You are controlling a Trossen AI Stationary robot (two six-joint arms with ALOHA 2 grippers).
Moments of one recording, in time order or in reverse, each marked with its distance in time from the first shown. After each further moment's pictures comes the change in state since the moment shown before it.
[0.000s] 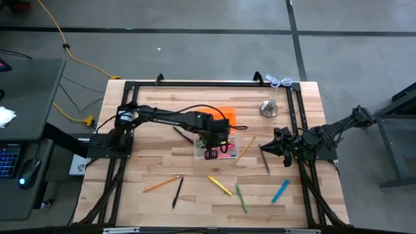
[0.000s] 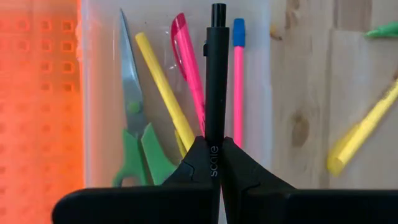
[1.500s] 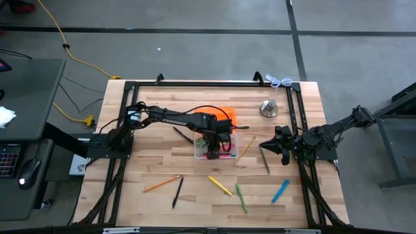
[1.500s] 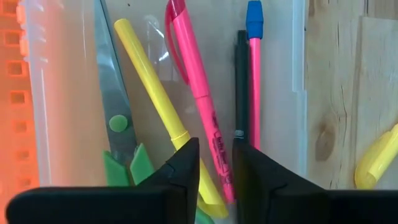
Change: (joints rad) left arm 0.031 0.104 0.000 0.063 0.089 0.042; right arm 0.000 0.000 0.000 -0.013 0.078 -0.008
